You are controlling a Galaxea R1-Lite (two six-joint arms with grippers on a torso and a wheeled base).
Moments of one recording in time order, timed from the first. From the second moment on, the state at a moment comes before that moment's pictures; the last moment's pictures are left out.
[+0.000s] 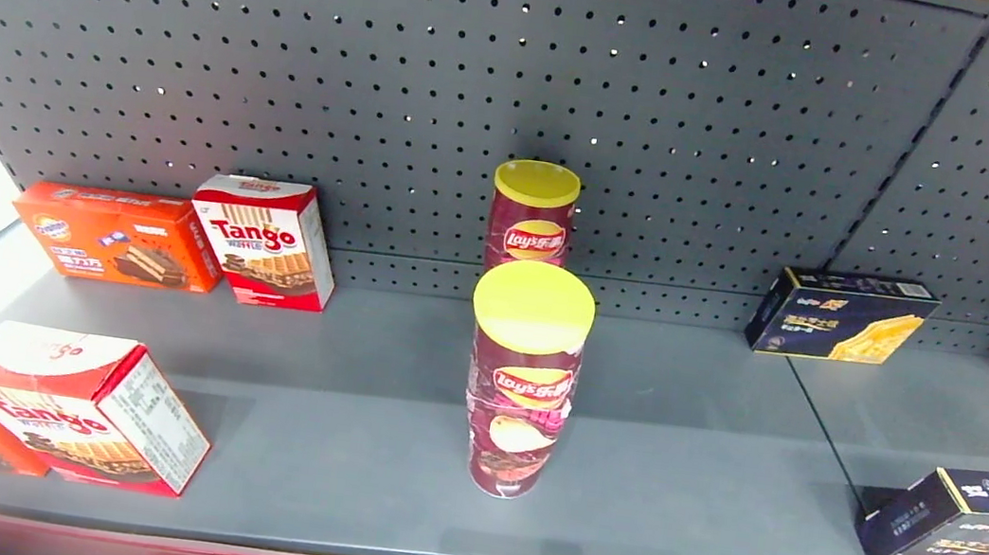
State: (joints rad) left arm -0.20 0.09 -0.06 -0.22 0.05 0.28; right arm 0.13 0.15 -0.10 -0.17 -0.16 -0.05
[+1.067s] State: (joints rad) left arm -0.02 0.09 -0.01 -0.04 0.08 0.17; right arm 0.09 0.12 0.00 0.01 -0.06 0.01
